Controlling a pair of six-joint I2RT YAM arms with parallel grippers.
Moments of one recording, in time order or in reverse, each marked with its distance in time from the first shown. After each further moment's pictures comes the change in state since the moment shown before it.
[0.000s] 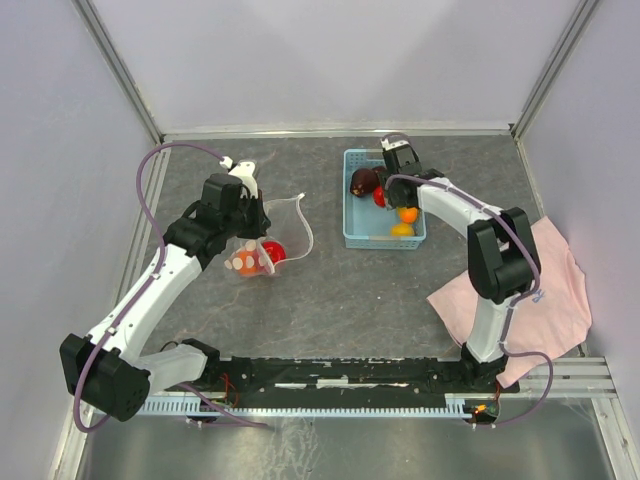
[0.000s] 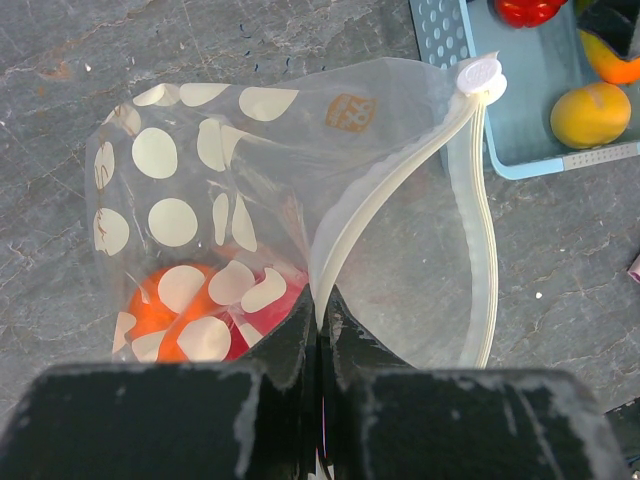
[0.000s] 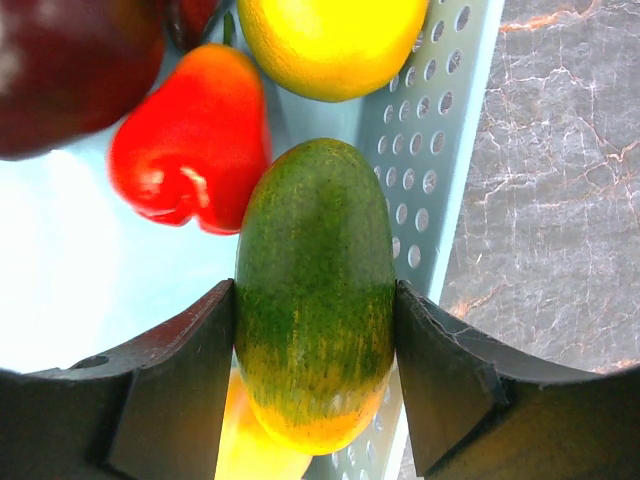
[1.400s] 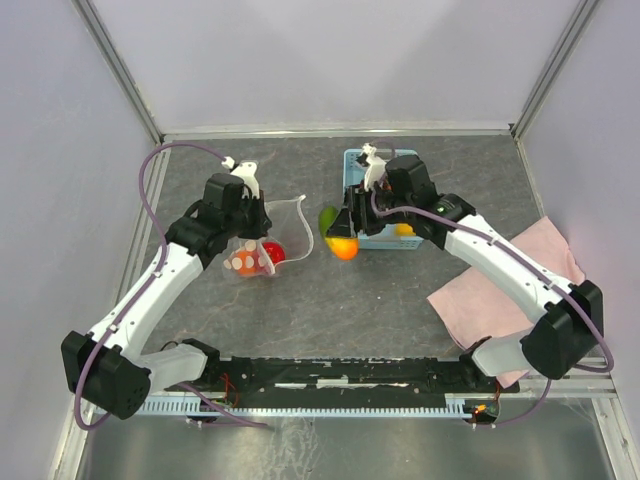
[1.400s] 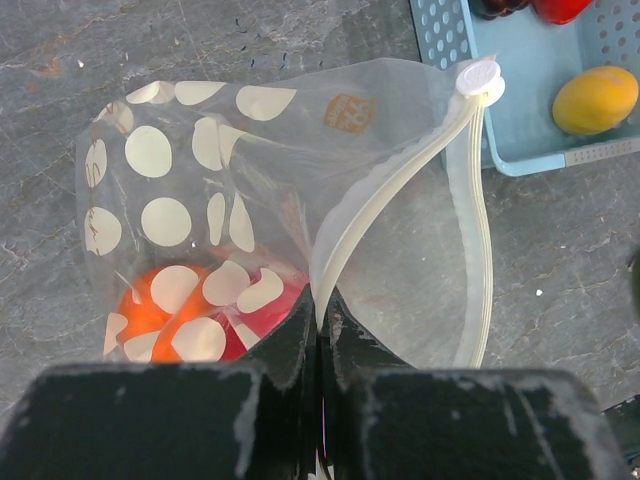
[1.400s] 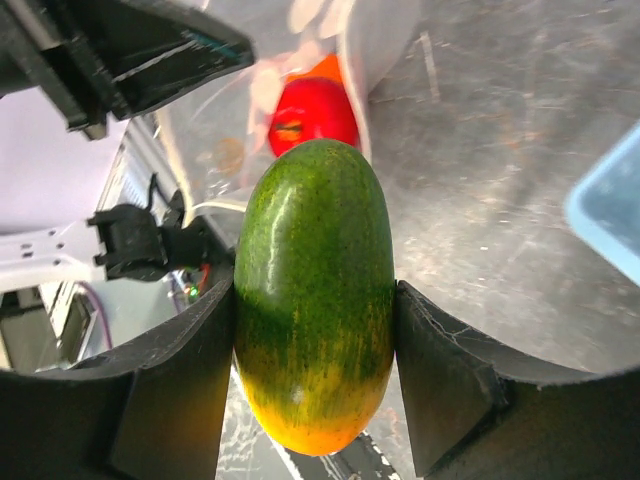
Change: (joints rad) left arm -0.004 0.011 0.000 0.000 0.004 0.000; right arm 0.209 -0.536 -0.181 -0.015 -0.847 0.425
